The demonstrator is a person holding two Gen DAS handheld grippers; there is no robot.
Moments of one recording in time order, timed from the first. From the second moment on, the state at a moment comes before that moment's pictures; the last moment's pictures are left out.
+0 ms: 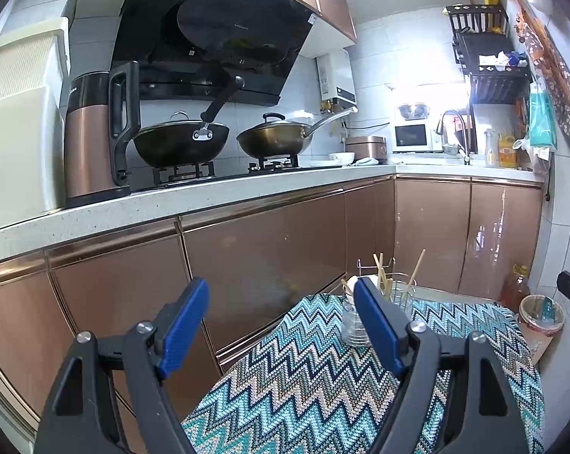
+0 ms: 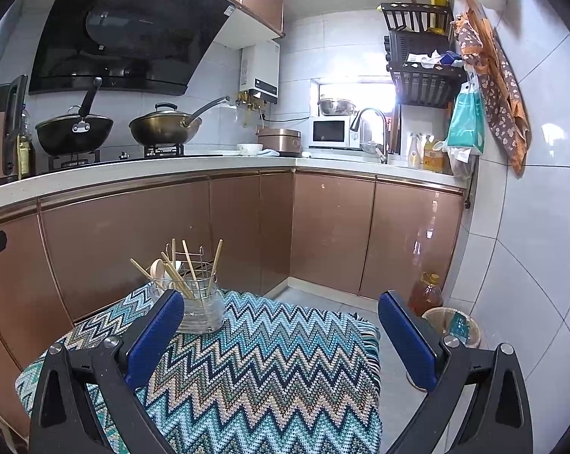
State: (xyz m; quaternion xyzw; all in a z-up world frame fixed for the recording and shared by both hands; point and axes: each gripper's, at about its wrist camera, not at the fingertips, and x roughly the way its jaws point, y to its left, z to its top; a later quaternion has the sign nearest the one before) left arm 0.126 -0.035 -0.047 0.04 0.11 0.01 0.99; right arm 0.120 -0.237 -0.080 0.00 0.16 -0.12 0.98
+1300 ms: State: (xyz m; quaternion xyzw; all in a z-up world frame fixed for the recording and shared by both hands) left arm 0.130 -0.029 -0.050 0.03 0.12 0.01 0.99; right arm 0.121 -0.239 -0.082 0.00 0.17 -0.13 0.98
